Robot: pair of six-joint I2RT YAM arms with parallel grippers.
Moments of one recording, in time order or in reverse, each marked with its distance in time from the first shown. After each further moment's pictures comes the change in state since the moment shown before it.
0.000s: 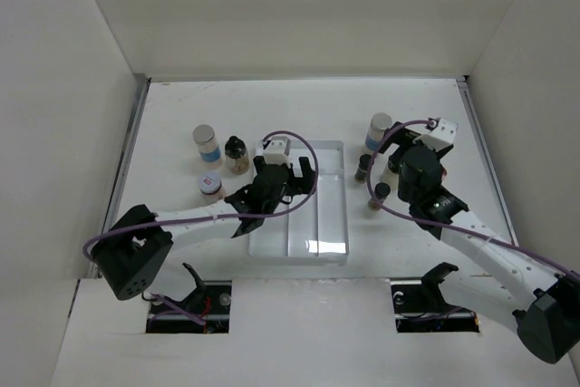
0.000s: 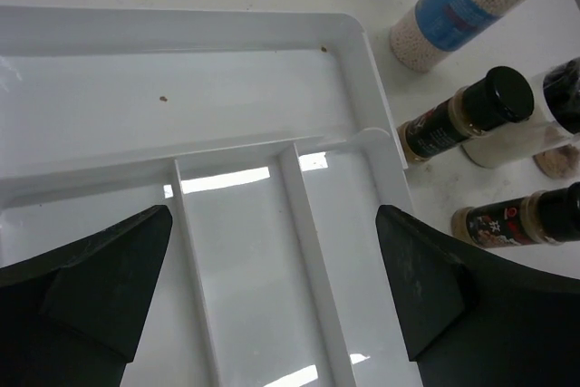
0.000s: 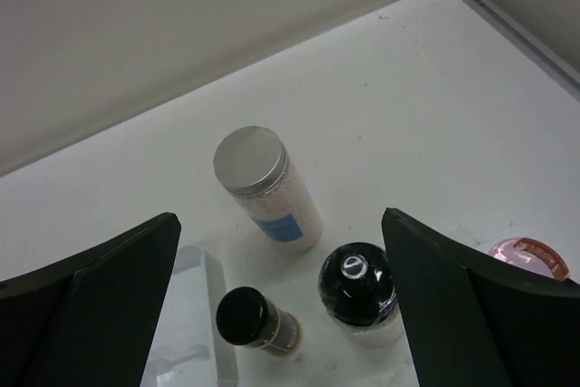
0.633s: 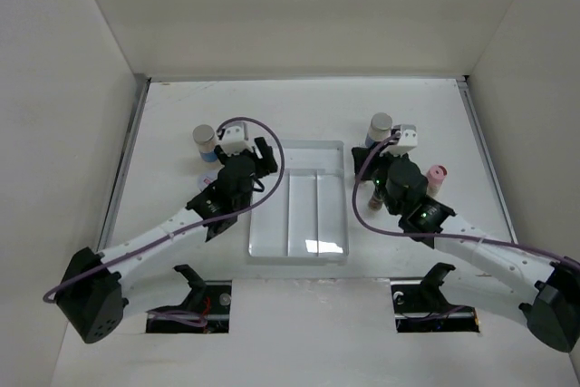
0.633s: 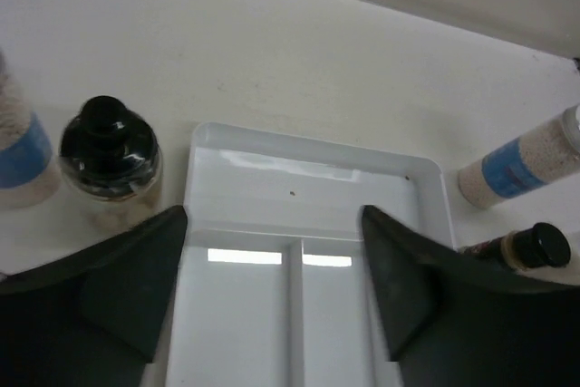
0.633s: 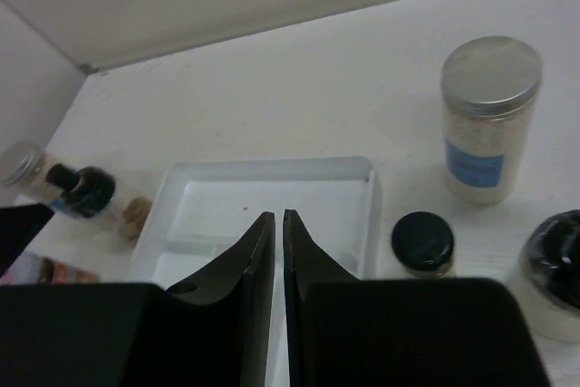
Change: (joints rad) left arm 0.106 -0.273 0.012 -0.158 -0.218 0.058; right arm 0.167 0.020 -0.054 0.111 -0.310 0.051
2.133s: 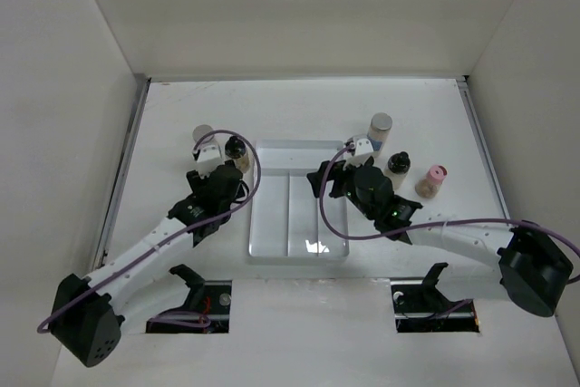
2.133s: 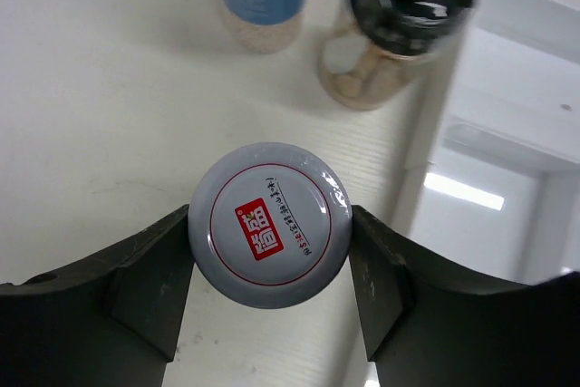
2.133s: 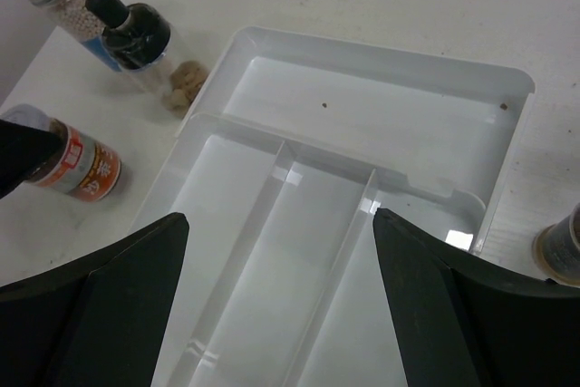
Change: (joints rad) left arm 0.190 -0.158 -0.086 -0.565 -0.074 -0.130; right arm 0.145 0.245 0.002 0.090 -0.178 -0.016
